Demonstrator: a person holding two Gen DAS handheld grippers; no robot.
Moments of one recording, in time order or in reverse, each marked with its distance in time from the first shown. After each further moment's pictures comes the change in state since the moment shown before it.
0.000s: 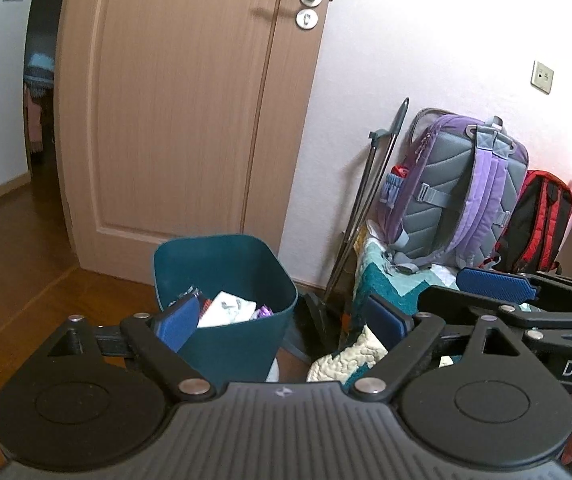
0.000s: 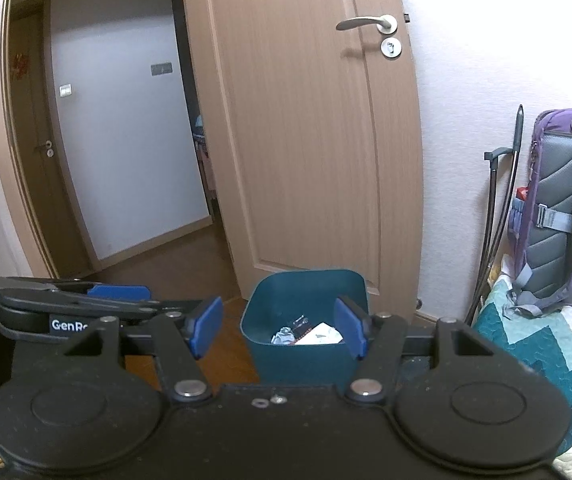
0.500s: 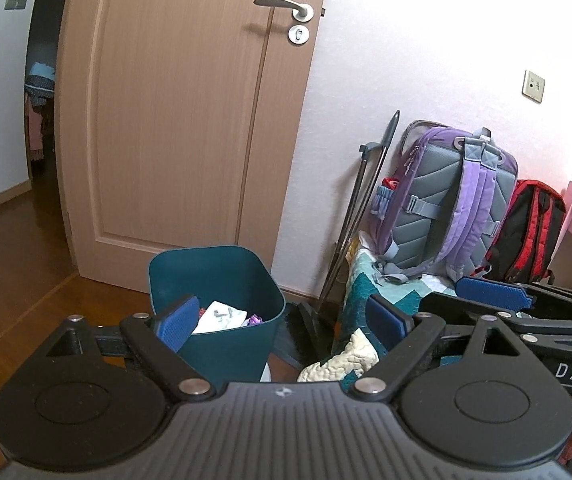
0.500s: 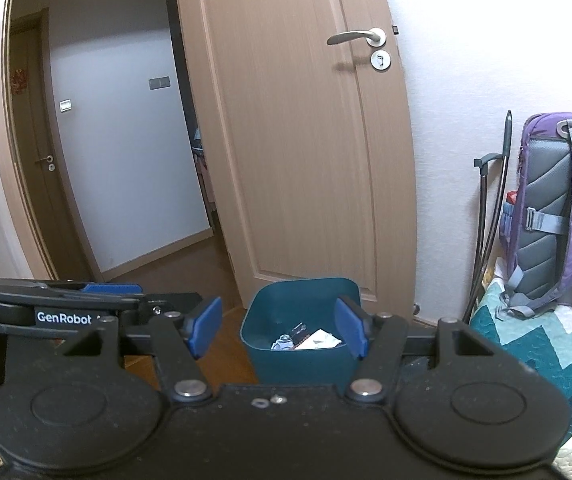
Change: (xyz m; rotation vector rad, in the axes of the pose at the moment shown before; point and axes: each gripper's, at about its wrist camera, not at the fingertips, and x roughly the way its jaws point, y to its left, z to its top) left arm -0.020 -0.012 0.003 -0.013 -0.023 -0.011; right arm -0.027 -0.002 -0.001 0.015 -0.028 0.002
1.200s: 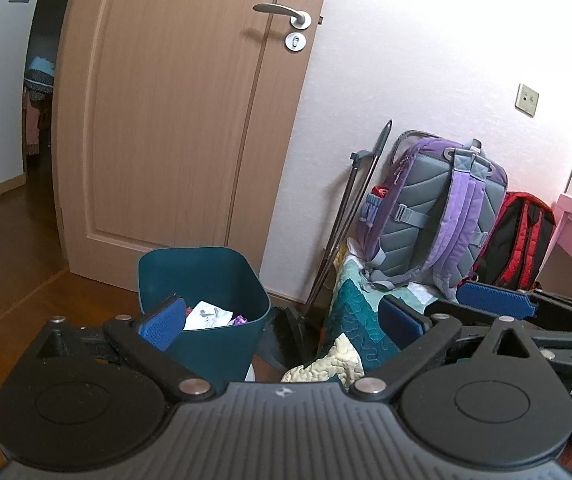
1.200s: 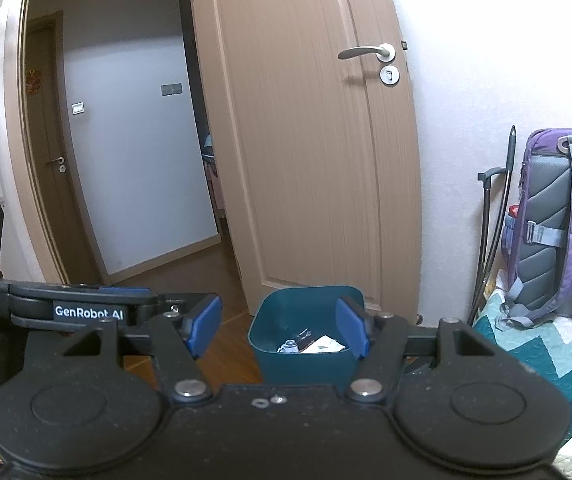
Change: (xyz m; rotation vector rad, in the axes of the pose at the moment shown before) left arm -0.010 -0.004 -0.005 -0.023 -0.021 -0.028; right arm -0.019 0.005 0.000 -0.020 -0.027 0.014
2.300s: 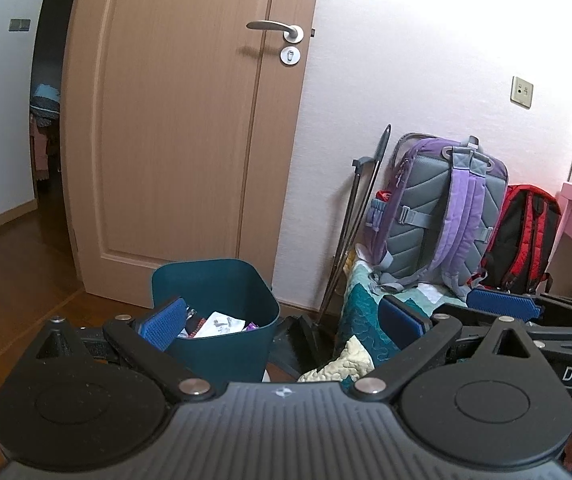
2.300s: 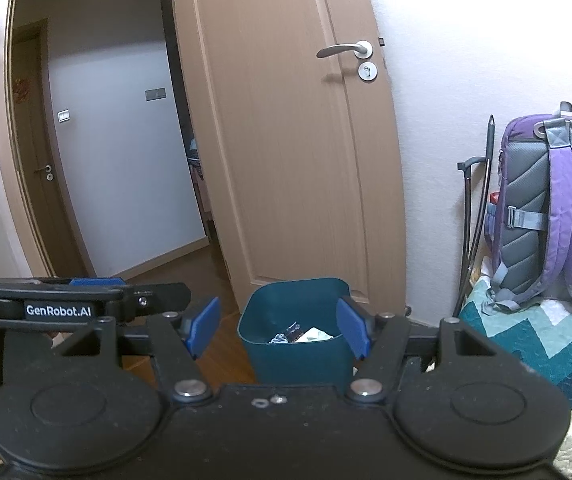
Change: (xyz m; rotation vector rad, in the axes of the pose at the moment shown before) left arm -0.019 -0.016 -0.009 0.055 -0.046 0.045; right arm -0.014 -0.001 -0.008 0.049 -0.003 -0.048
